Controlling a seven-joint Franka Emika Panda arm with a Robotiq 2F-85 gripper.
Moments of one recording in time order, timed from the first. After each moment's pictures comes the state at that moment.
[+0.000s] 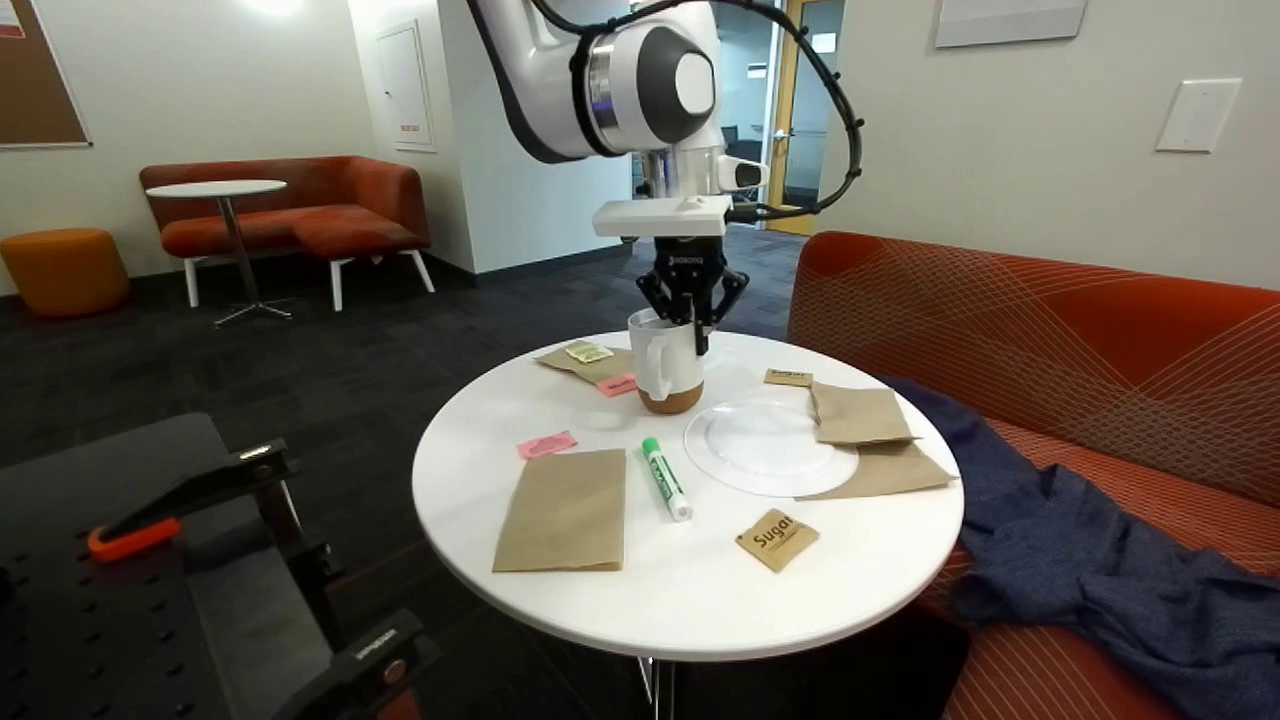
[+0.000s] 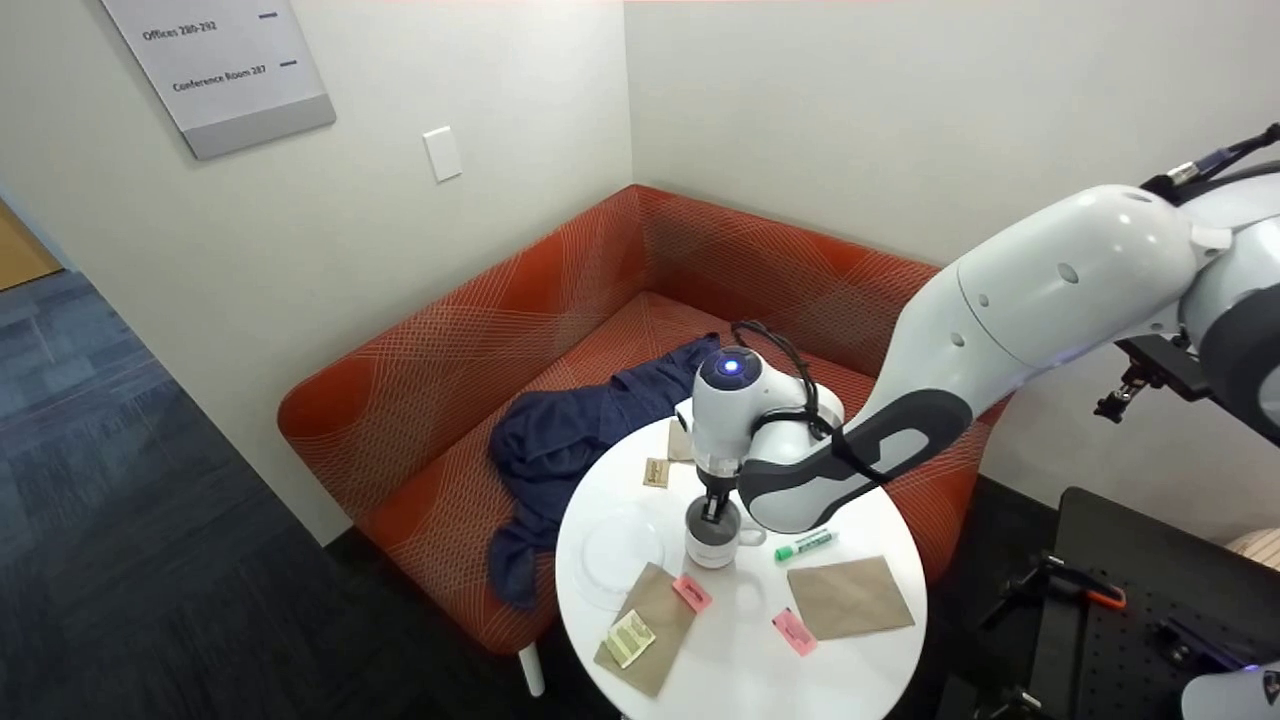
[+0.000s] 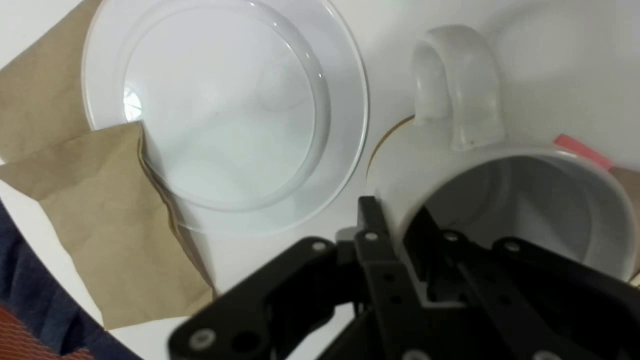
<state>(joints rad) 0.14 0.73 -0.04 -1.86 -0.16 2.63 -0.05</state>
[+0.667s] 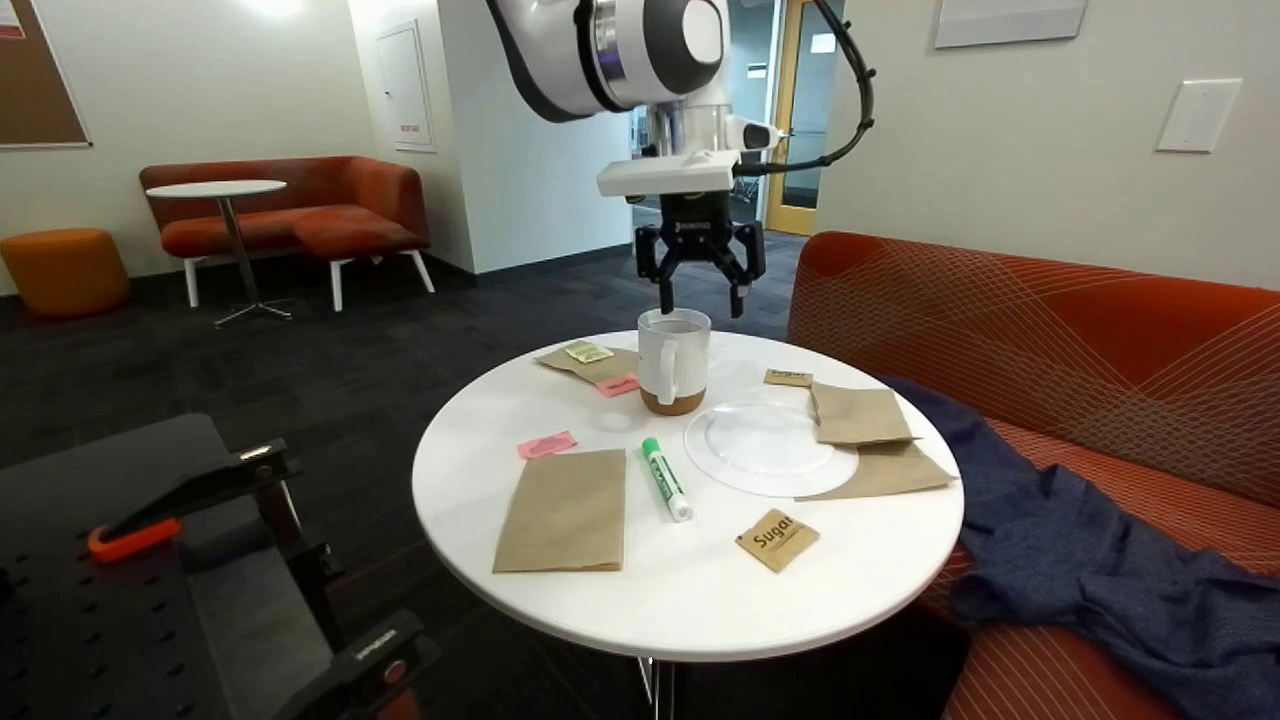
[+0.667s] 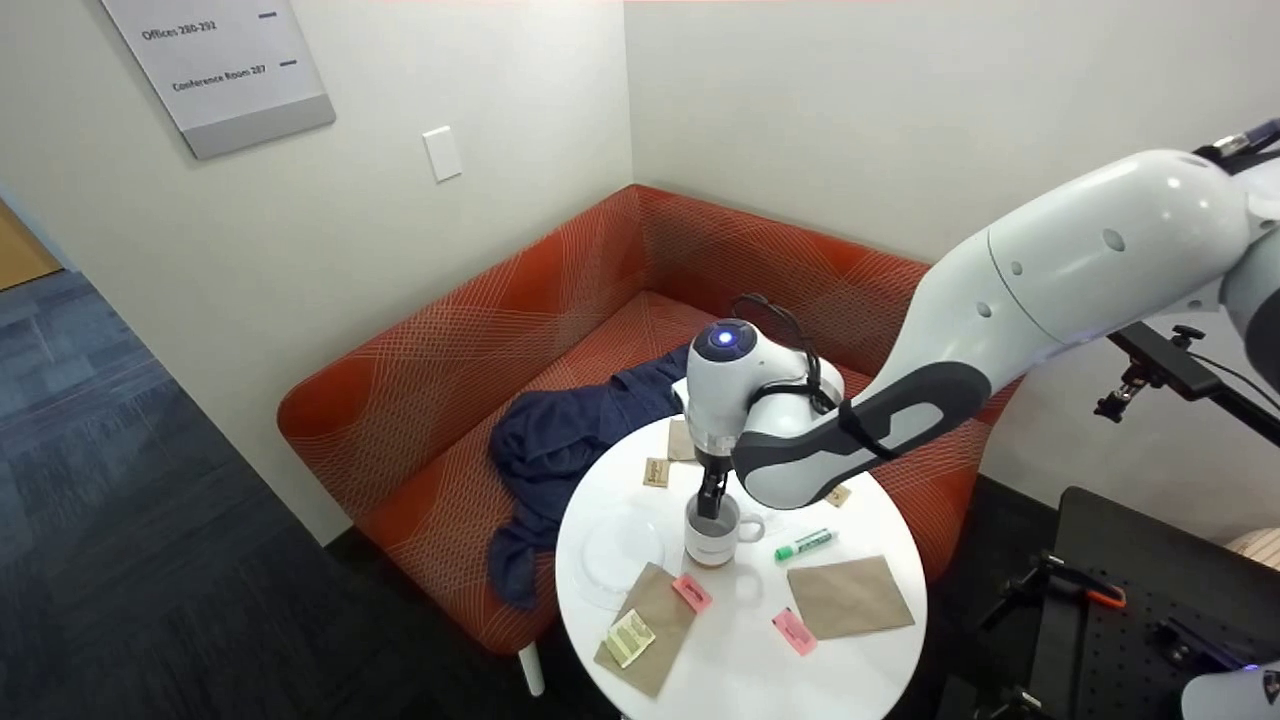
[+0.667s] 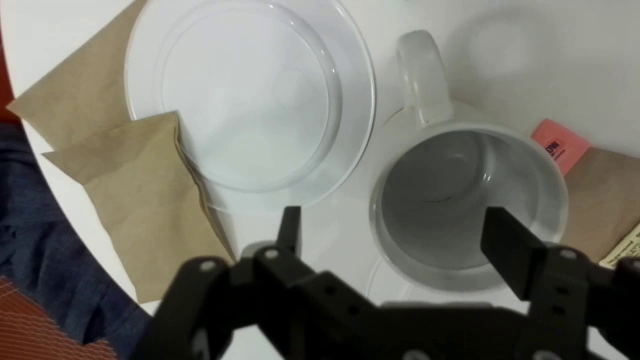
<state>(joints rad) 0.13 0.67 -0.04 -1.85 -0.16 2.53 -0.05</state>
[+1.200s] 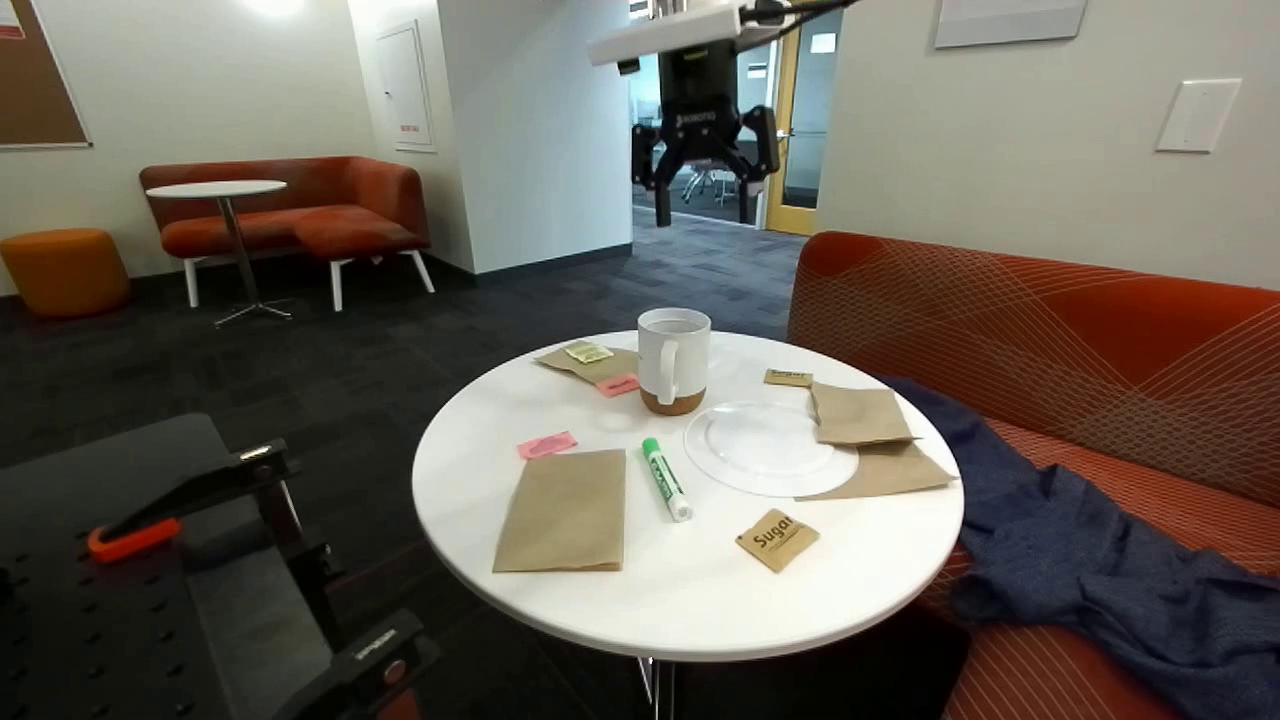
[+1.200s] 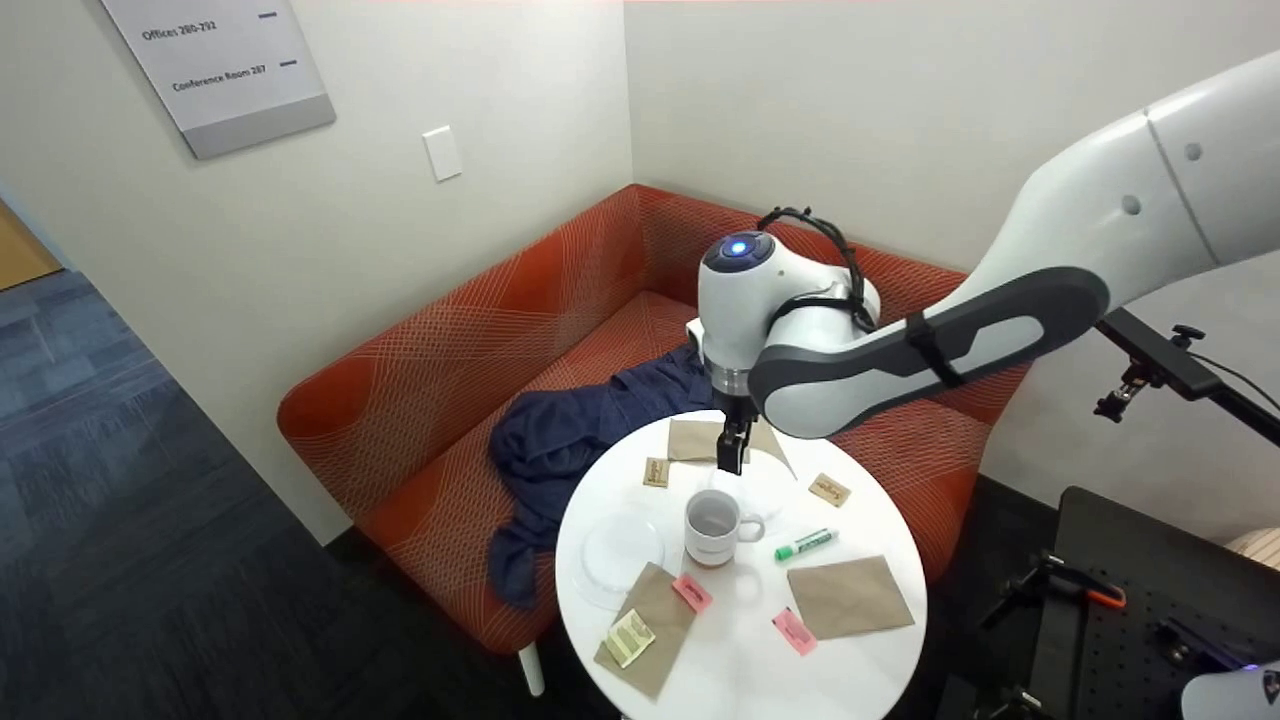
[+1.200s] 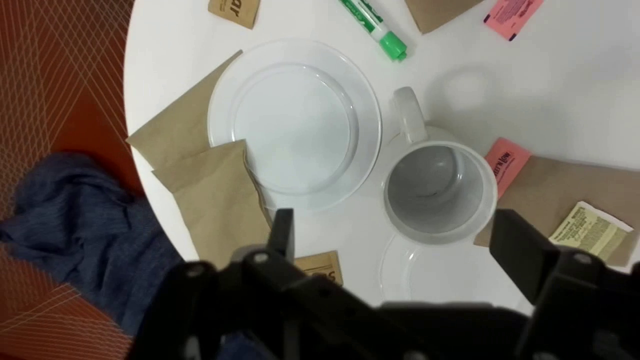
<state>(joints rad) 0.13 0.43 -0.04 -1.90 -0.16 2.28 -0.05</state>
